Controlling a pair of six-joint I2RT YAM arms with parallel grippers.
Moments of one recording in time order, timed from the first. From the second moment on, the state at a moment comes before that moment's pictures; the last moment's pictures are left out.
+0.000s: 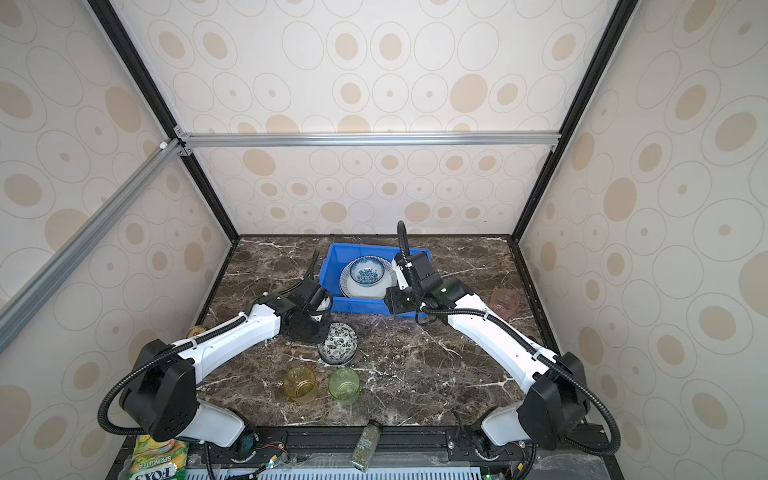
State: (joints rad) left arm -0.56 1.48 1.02 -0.80 0.00 -0.32; right arm 0.61 1.41 1.25 -0.68 -0.07 0.35
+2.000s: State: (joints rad) left arm -0.40 1.53 1.52 -0.74 0.04 -0.27; right arm 0.61 1.44 1.33 -0.60 0.00 0.30
